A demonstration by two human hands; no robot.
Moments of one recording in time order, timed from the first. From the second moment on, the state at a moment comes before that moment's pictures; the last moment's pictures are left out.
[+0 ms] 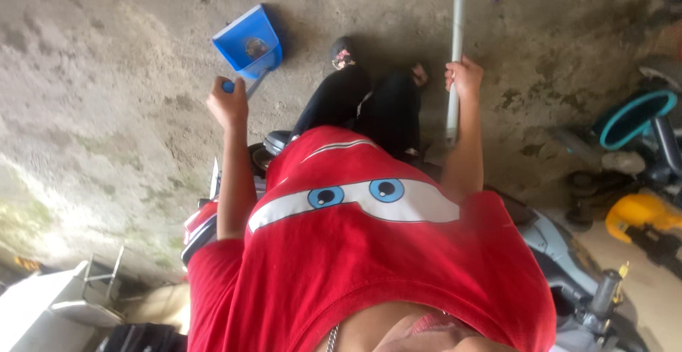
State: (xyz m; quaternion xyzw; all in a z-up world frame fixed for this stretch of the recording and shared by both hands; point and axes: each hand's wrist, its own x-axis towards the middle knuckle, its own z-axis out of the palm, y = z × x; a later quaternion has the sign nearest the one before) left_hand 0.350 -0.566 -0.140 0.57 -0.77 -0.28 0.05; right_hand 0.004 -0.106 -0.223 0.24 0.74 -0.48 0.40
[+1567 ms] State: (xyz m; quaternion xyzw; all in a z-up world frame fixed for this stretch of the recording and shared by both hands) left_hand -0.311 -0.345 -0.071 -0.13 -0.91 -0.37 -0.11; right_hand -0.062 0.066 -0.091 0.52 0.76 -0.36 0.17
